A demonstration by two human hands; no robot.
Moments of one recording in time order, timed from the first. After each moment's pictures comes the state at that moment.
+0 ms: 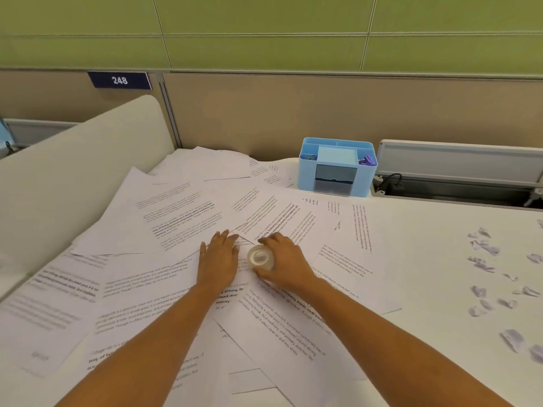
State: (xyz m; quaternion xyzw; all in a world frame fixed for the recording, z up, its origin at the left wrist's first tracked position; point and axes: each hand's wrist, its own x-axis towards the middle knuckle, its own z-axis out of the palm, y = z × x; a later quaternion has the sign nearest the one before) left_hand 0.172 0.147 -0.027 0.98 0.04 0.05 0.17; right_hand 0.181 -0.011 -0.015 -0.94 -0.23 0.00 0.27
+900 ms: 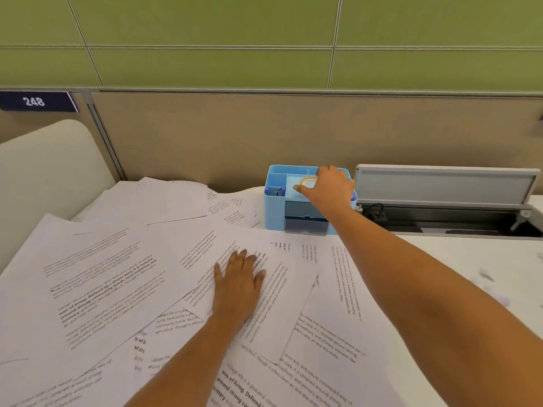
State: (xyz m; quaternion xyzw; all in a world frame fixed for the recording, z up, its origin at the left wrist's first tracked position) left_hand 0.290 0.050 -0.040 0.99 -0.02 0.01 0.14; right_hand 0.417 -0.134 0.067 -0.98 0.08 -0.16 0.12
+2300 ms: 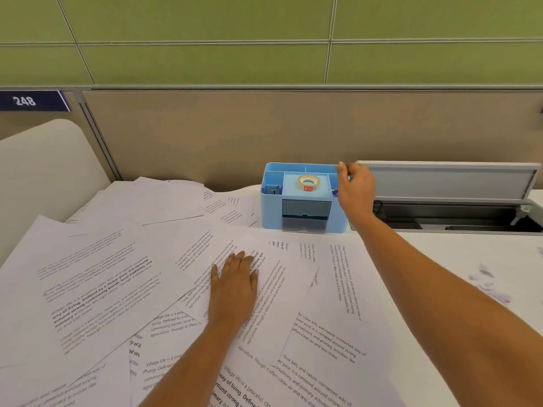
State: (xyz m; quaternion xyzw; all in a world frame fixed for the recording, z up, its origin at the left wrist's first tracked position) left_hand 0.285 0.051 -0.045 0.99 -0.02 0.06 0.15; right_hand 0.402 -0.170 0.057 -0.84 0.10 -0.33 0.42
